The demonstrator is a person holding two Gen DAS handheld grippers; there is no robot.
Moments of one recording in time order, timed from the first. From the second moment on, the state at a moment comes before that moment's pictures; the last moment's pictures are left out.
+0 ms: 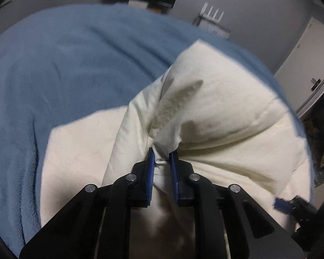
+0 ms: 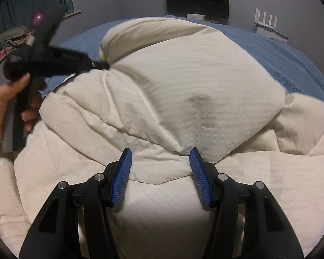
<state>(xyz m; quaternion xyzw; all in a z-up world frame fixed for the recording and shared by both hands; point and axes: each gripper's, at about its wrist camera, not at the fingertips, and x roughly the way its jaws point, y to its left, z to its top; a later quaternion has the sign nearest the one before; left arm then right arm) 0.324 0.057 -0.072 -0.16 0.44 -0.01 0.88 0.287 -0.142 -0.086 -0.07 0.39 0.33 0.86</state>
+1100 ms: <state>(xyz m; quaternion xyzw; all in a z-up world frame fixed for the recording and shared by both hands) 0.237 0.029 -0.066 -0.03 0.47 -0.05 0.88 0.279 -0.141 -0.092 -0.07 0.38 0.32 0.86</state>
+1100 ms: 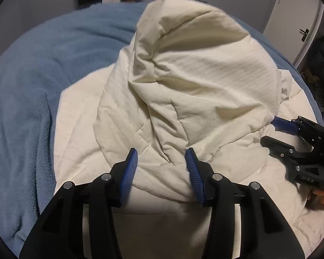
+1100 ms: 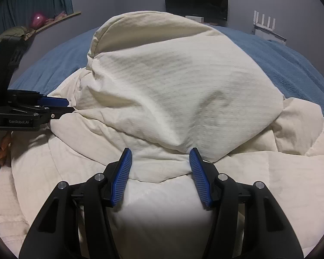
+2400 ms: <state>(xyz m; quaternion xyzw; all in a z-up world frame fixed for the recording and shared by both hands) -0.085 0.078 0.082 -0.03 0.45 -0.01 0.89 -0.013 -0.368 0.074 -0.01 0.44 0.23 0.87</state>
